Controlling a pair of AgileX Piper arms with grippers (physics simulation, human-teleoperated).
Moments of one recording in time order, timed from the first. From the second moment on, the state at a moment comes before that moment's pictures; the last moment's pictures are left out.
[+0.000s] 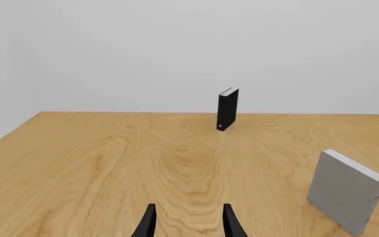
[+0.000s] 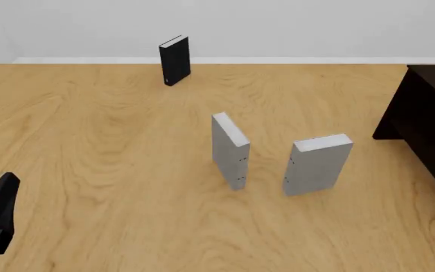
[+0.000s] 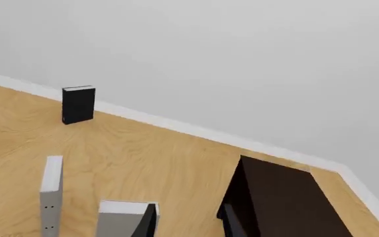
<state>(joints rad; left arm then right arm) -0.01 0.00 0.00 0.00 -0.01 0.09 0.22 -0.38 0.16 -0.25</state>
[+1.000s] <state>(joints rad) -0.03 0.00 -0.01 0.00 0.00 0.41 0.89 -1.19 0.69 -0.96</state>
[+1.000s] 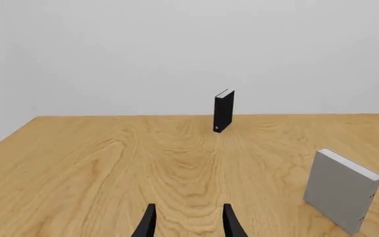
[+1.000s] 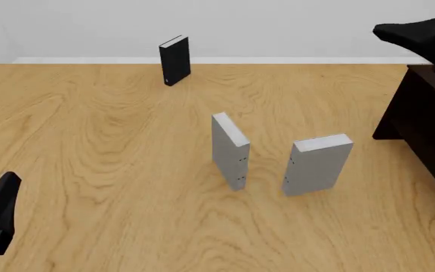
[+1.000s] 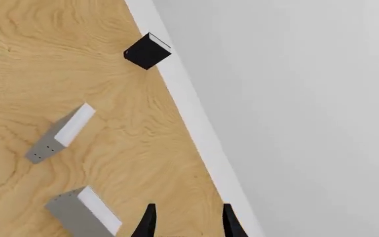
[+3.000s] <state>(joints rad) -0.09 0.00 0.00 0.03 0.01 0.50 1.44 -1.46 1.22 -1.30</state>
